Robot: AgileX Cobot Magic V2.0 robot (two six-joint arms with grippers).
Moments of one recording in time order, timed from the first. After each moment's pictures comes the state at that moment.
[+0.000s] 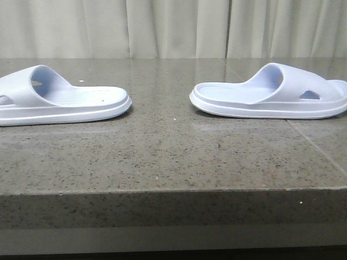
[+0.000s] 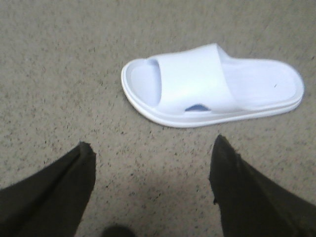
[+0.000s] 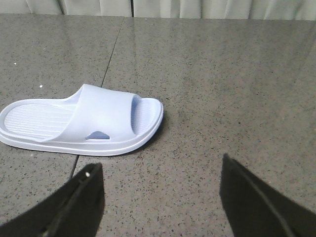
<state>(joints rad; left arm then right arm) -0.04 0.78 -0.84 -0.11 0.89 0.05 0.01 0.40 -0.57 0.04 0.56 0.01</state>
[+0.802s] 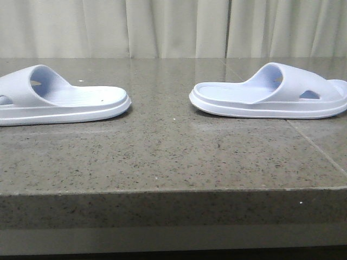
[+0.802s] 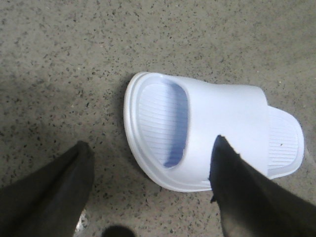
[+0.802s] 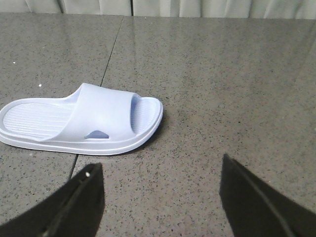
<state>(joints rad) 0.43 1.40 -1.00 -0.87 1.01 0.65 0.01 0.40 -0.57 0.04 0.57 0.01</state>
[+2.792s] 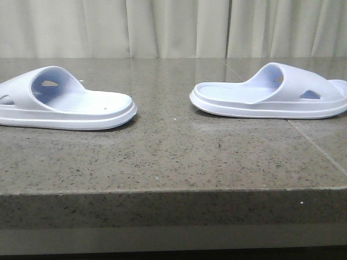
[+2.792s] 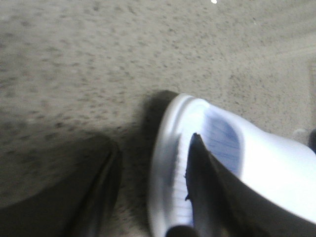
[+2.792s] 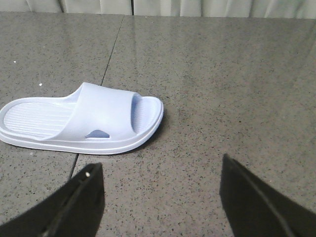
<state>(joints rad) 0.33 1.75 -1.09 -1.10 1.03 0.81 0.01 0.40 -0.57 0.04 0.57 0.01</state>
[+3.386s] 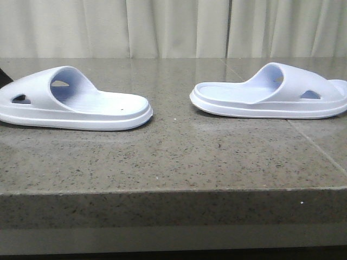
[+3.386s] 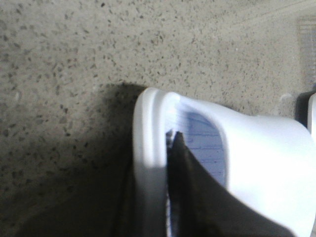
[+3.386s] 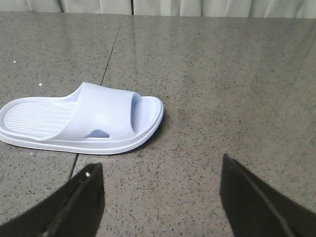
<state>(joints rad) 0.23 1.77 -1.10 -1.09 1.04 0.83 0.01 0.40 -0.57 0.04 0.57 0.01</state>
